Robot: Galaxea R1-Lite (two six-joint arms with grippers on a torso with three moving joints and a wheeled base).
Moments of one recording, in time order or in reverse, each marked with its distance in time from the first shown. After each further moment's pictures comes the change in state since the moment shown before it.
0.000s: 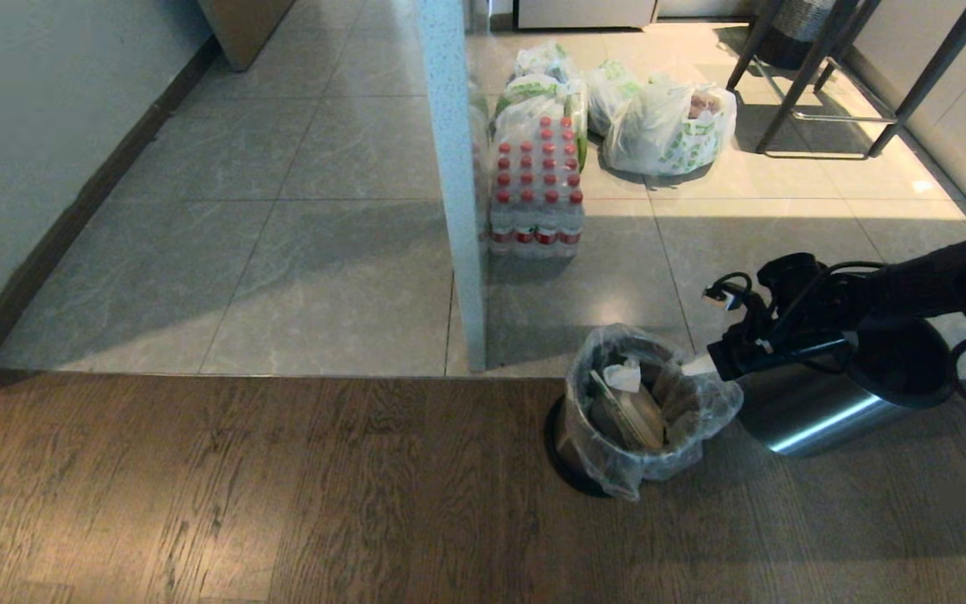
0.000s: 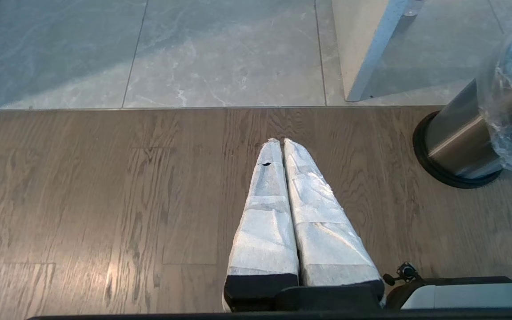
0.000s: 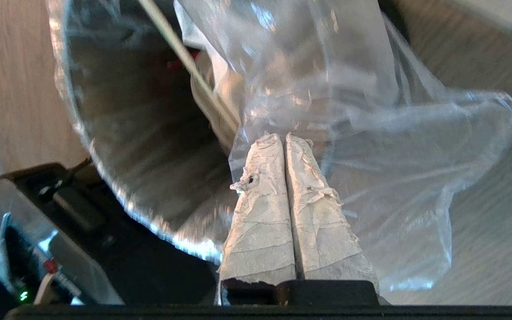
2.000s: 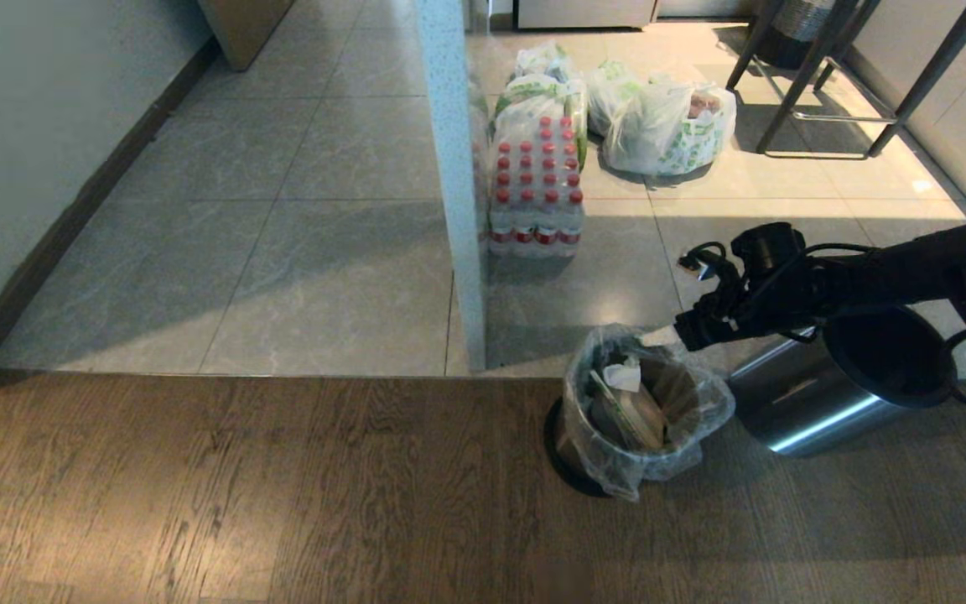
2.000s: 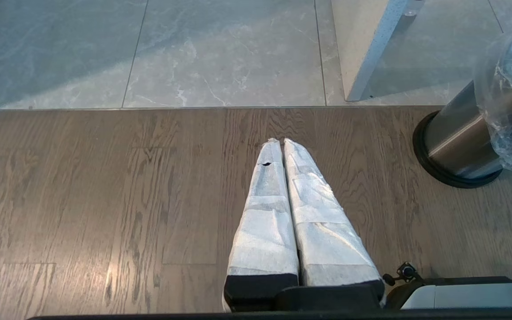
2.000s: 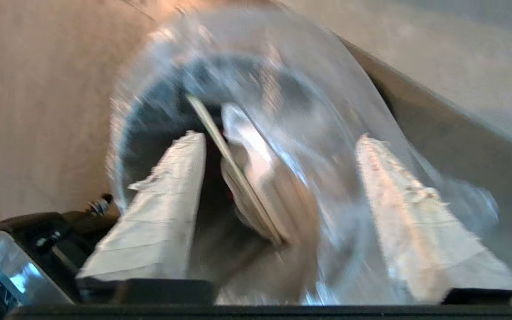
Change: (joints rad) left arm 0.000 0.000 0.000 0.000 0.000 0.000; right arm 0.099 -0.033 -0.041 -0.147 -0.051 0.101
